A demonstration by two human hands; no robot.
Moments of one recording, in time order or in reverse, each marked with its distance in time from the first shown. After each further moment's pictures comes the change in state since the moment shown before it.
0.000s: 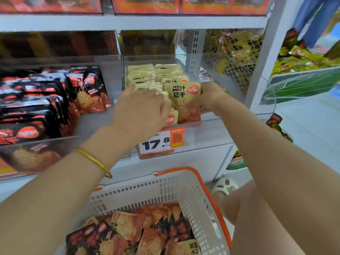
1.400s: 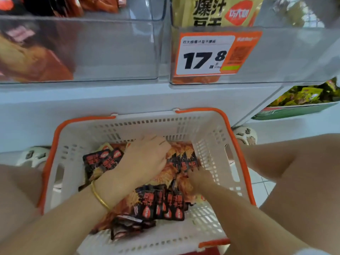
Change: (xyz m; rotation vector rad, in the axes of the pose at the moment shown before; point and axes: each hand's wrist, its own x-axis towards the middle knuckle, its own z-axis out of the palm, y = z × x) left_hand -0.190 0.003 0.160 -0.358 -0.442 0.099; right_hand -0.129 0.301 0.268 -1.199 -0.877 0.018
